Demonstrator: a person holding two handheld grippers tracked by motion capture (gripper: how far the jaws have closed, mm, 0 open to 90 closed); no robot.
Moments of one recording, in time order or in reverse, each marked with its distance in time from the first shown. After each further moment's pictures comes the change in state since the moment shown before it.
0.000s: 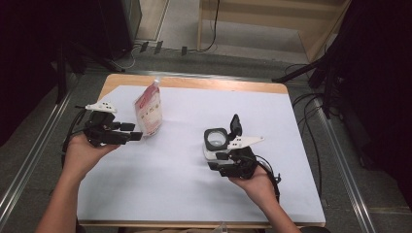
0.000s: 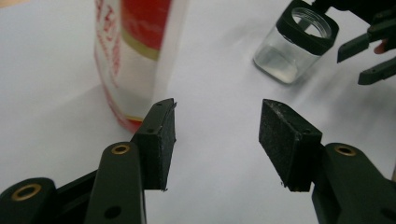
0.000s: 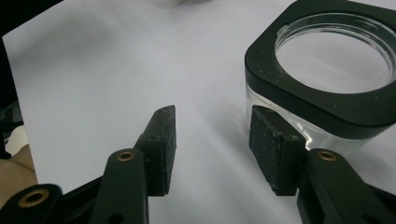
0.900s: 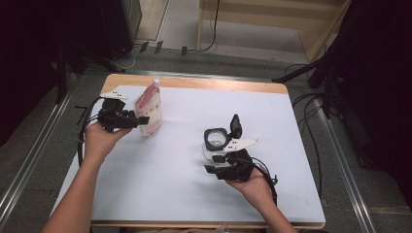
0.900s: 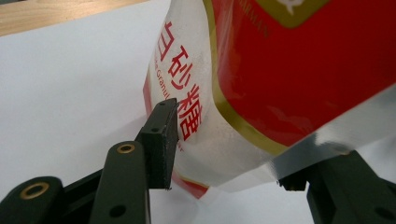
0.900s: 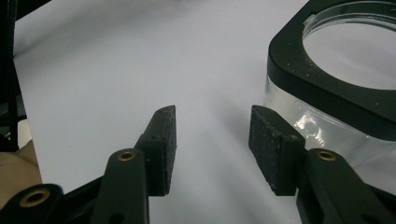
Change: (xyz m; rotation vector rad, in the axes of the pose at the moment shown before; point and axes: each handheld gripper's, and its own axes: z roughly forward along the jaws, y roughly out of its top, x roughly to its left) left arm 0.030 0.022 0.046 -0.050 0.109 -0.053; right arm 0.008 -0.003 0.008 0.018 0.010 -0.011
